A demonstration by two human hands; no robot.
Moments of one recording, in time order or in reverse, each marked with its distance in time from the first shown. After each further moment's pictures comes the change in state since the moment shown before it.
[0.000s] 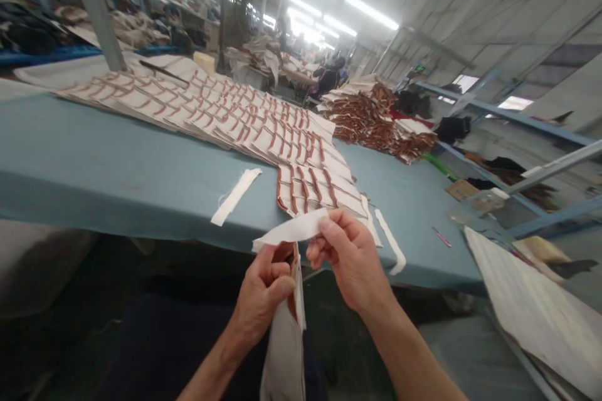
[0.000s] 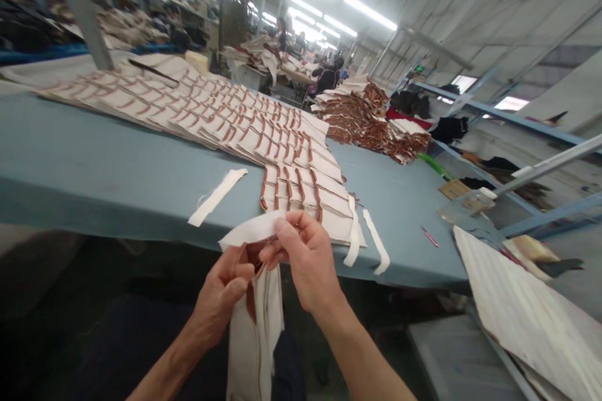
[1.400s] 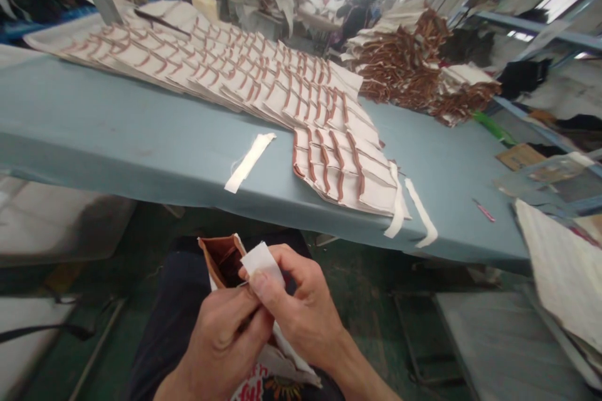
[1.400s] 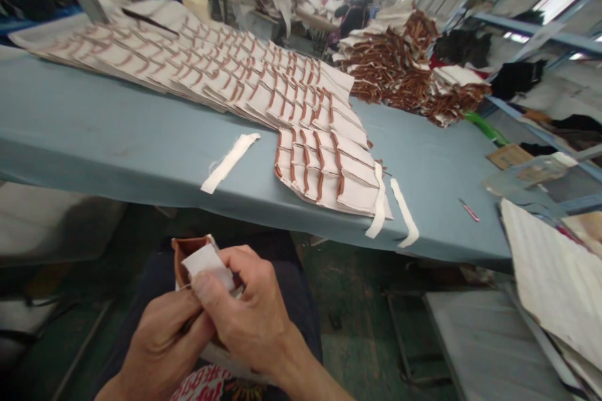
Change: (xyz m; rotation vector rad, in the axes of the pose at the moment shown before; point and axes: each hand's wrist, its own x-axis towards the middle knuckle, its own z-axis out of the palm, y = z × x) left_hand -0.061 0.039 -0.041 0.812 -0.061 0.687; right_hand -0.061 0.068 0.045 -0.311 -0.276 0.017
